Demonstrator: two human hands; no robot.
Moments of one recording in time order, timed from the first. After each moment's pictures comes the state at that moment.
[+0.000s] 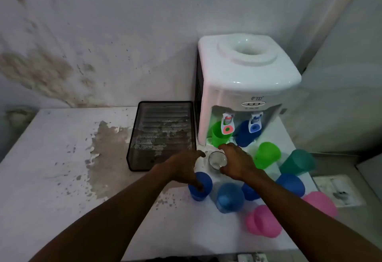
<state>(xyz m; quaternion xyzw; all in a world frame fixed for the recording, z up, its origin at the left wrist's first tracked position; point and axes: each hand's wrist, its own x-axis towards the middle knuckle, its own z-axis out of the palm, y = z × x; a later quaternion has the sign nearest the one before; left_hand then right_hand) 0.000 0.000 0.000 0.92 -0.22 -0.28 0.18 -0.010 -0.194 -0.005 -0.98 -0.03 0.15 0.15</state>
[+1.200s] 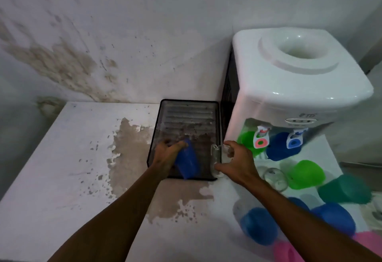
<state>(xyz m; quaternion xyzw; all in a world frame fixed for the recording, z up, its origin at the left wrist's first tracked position) 0.055 0.087 -0.025 0.71 0.28 -0.08 0.64 0.045 -0.124 -0.023 -0.92 0.02 0.06 0.39</state>
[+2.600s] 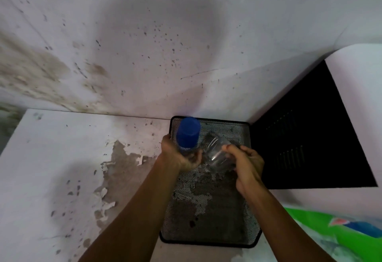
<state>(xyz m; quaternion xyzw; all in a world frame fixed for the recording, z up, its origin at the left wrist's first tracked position) 0.259 0.166 -0.089 0.15 0.54 -0.25 0.79 0.225 -0.005 -0.076 -0.61 0.39 0.03 0.69</state>
